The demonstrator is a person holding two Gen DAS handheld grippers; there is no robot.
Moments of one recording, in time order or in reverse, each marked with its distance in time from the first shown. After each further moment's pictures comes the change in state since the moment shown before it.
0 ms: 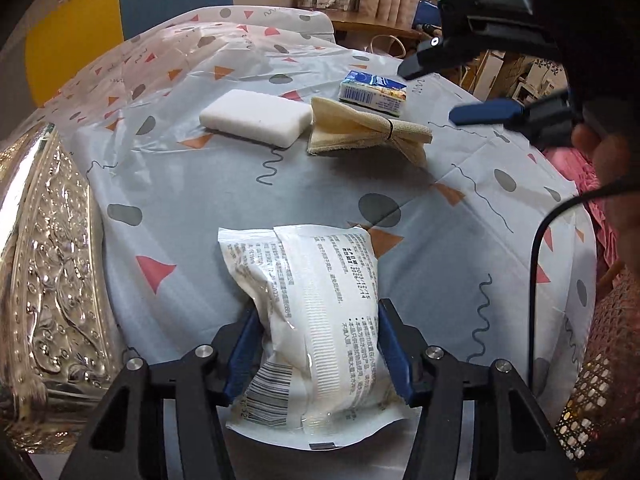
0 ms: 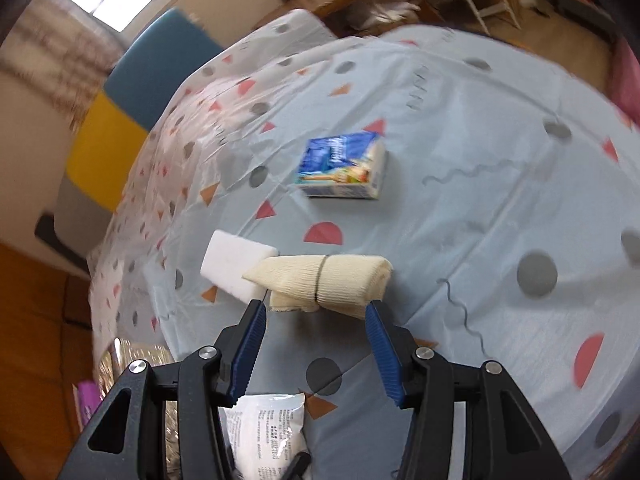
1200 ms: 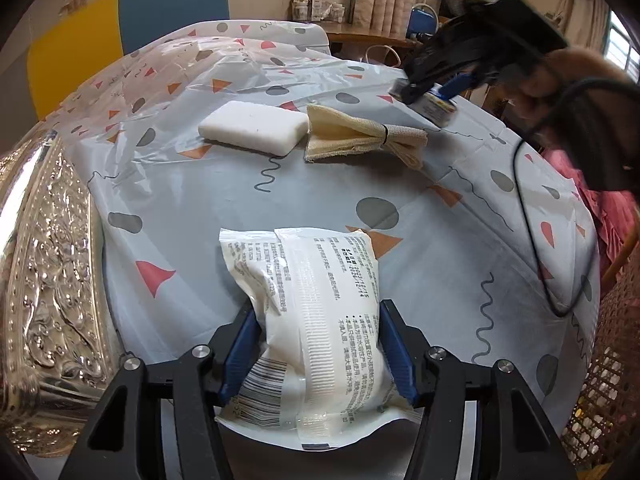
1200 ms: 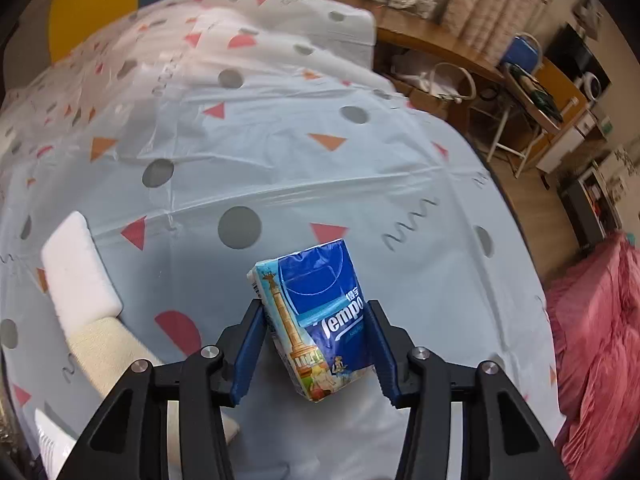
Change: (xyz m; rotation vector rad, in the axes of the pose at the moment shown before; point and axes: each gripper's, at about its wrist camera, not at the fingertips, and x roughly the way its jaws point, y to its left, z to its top) left arm -0.004 -0.004 -0.003 0.022 -0.044 0.010; right arm 0.061 -0.007 0.078 -0.487 0.061 -0.438
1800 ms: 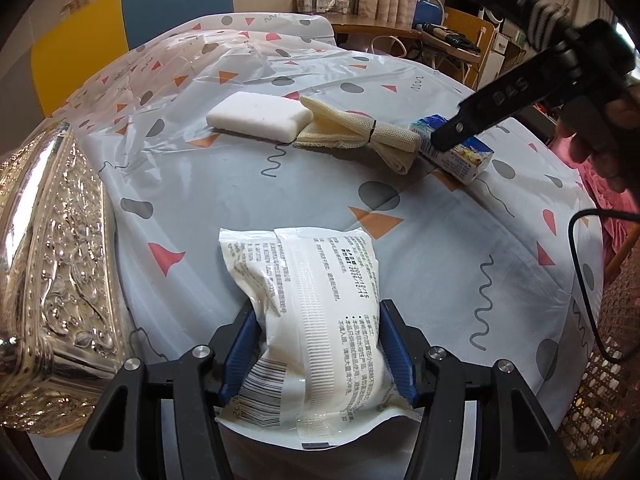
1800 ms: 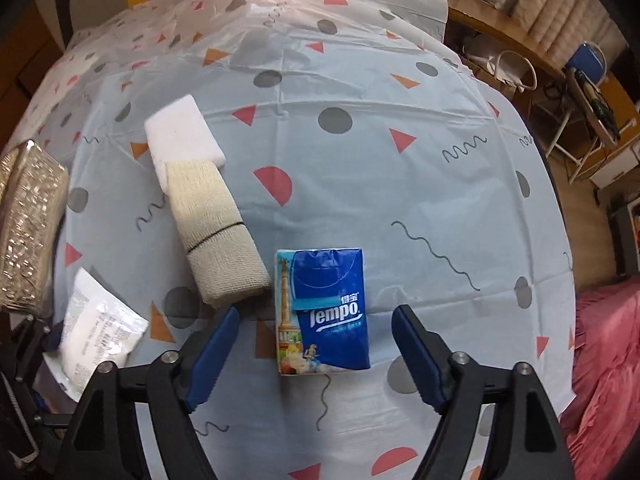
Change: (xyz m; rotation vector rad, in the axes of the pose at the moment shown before) left arm -0.007 -0.004 -0.007 0.004 0.037 0.037; right arm -0.023 0.024 -0.059 -0.211 0.160 0.145
